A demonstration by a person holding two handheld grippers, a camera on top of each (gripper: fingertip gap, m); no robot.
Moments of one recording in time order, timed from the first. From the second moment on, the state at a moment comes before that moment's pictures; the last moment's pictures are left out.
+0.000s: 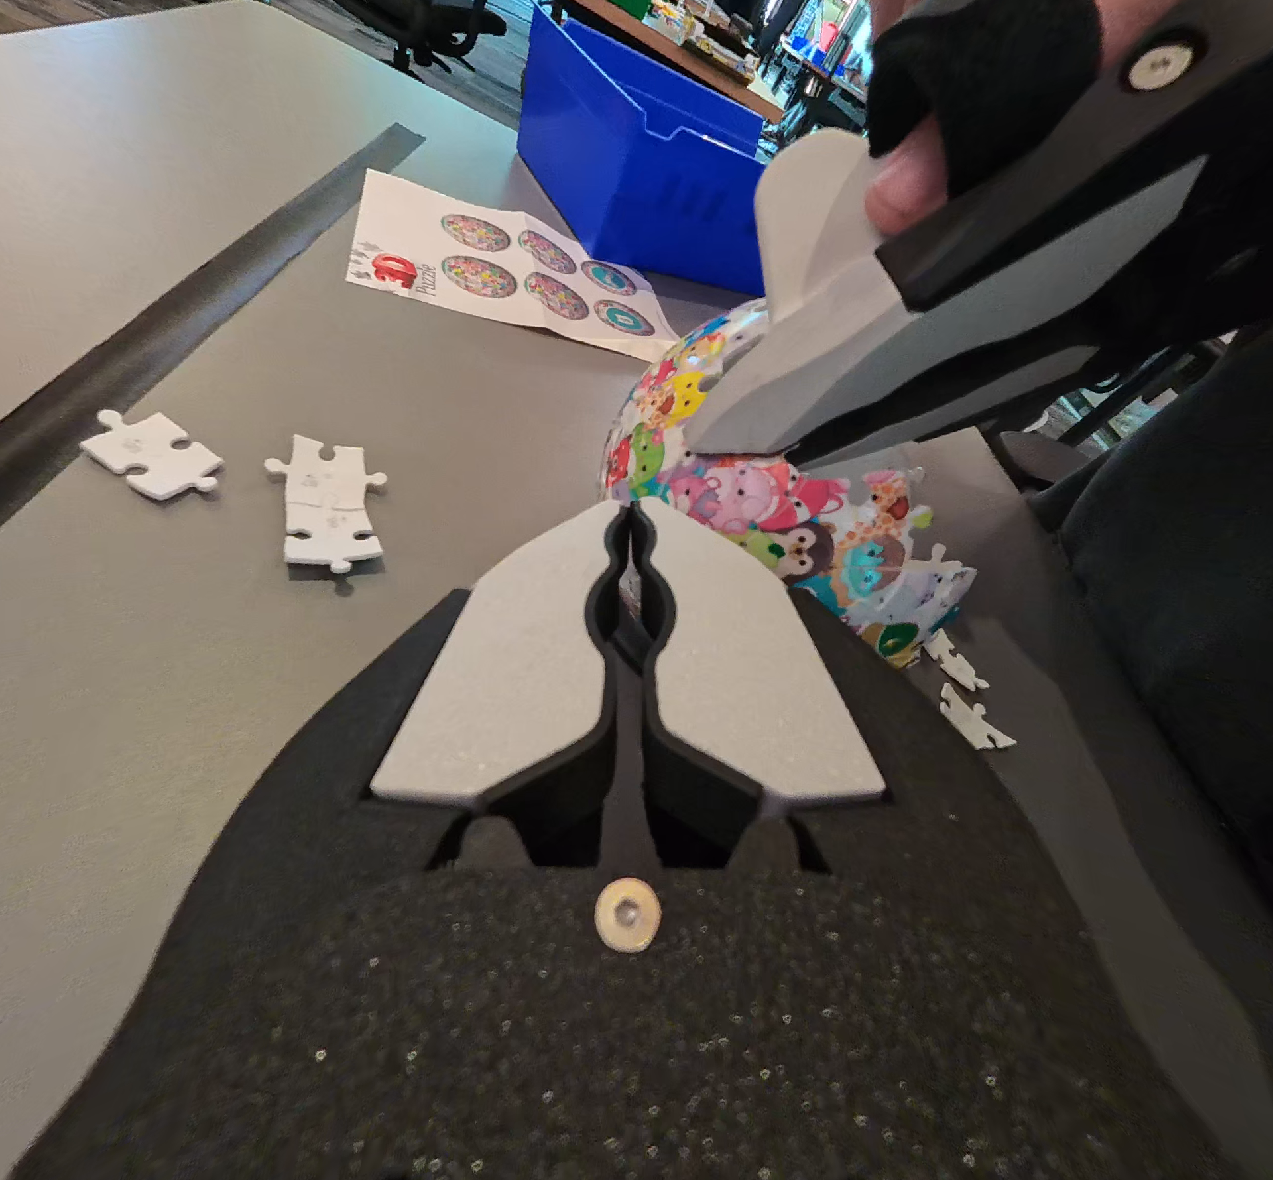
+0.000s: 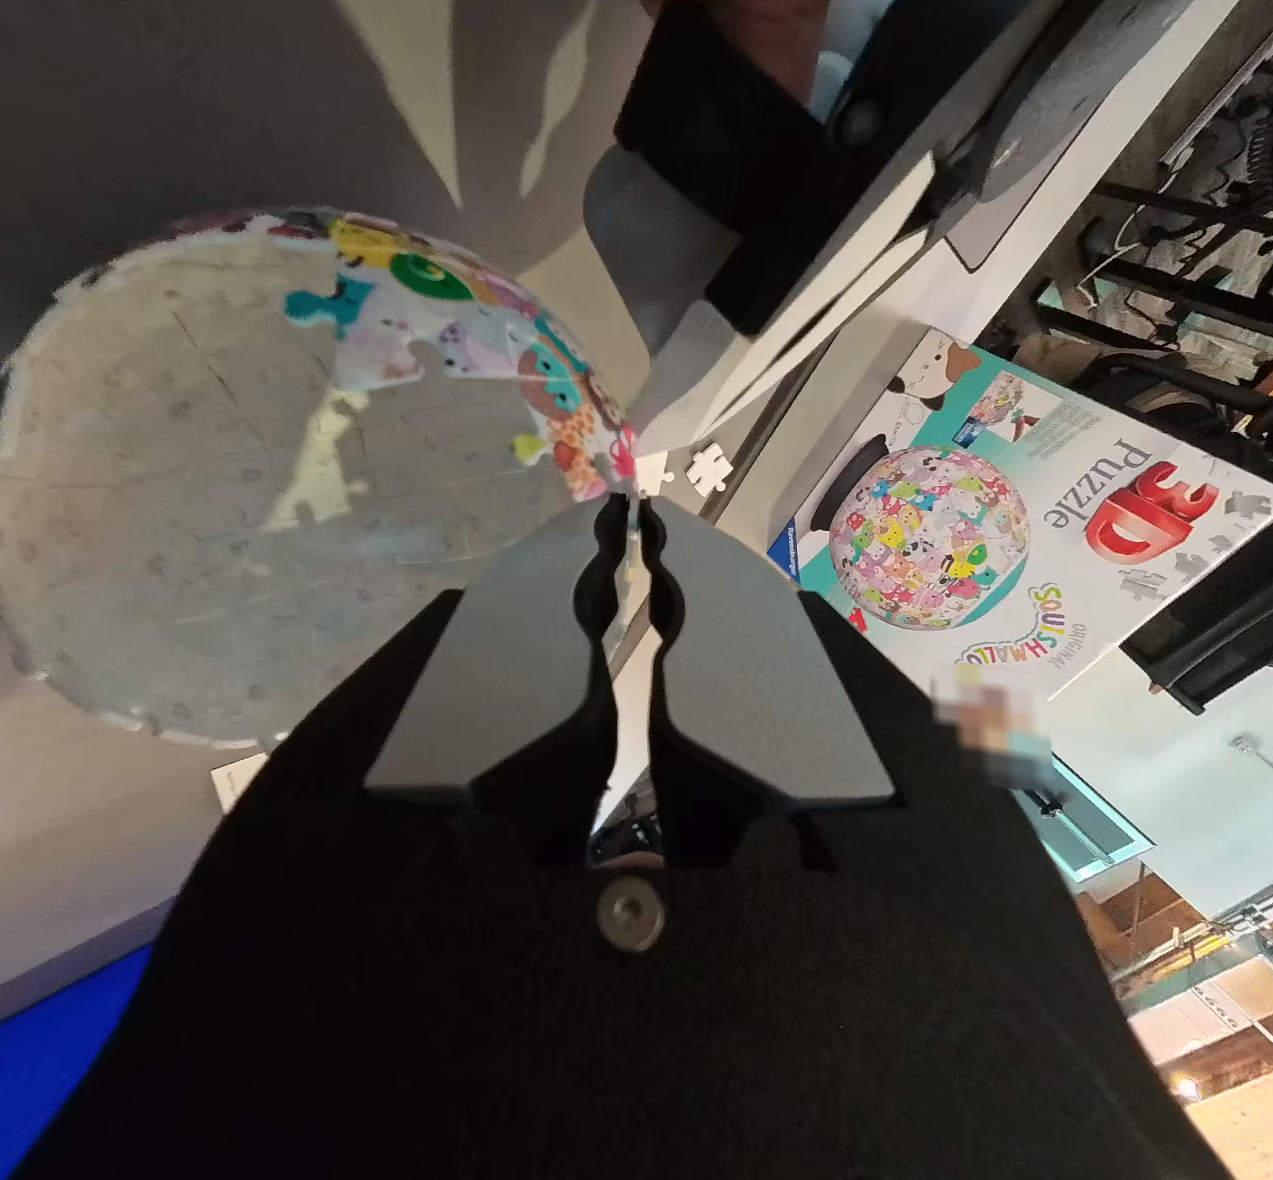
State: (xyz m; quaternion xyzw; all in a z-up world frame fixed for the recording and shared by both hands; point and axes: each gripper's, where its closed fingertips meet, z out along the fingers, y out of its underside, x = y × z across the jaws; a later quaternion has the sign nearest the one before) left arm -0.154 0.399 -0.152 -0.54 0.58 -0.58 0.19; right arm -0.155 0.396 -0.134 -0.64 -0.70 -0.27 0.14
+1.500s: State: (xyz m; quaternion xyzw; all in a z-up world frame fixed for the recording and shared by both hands) left arm -0.165 0.430 -0.147 -0.57 0.53 -0.59 0.23; right arm -0.158 0.397 -0.153 -0.58 -0.79 -0.21 0.05
